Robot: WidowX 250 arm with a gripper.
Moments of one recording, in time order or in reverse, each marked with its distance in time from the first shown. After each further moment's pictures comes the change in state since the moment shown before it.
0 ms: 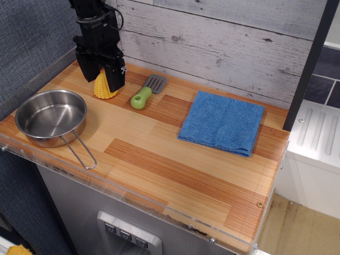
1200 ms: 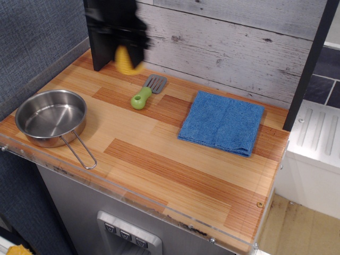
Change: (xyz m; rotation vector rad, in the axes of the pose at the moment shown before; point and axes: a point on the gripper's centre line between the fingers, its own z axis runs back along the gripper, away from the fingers) arm 0.016 -0.087 0.061 -0.008 -0.193 -0.040
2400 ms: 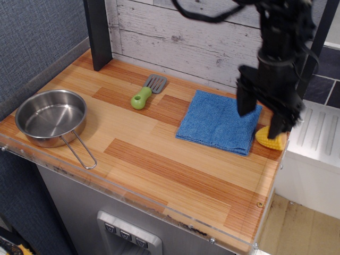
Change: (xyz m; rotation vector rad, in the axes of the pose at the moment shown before) arm 0.037 -0.156 -0.054 -0.006 0.075 -0.282
